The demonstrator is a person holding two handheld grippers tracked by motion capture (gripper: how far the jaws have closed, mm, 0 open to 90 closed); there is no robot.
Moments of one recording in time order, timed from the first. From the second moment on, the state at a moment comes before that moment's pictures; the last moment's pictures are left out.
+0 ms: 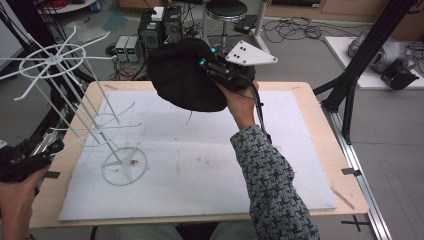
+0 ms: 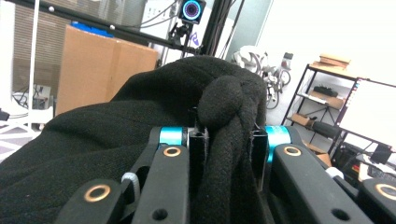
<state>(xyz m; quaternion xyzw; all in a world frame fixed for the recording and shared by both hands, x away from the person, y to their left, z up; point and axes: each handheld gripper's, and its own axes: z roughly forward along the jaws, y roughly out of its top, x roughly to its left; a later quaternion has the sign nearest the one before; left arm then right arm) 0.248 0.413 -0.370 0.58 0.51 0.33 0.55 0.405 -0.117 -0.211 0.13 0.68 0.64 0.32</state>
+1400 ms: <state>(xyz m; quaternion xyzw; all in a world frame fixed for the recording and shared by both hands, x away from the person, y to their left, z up) 0.246 0.417 -0.370 0.58 0.51 0.33 0.55 0.407 -0.096 -0.127 0.10 0.62 0.71 0.31</state>
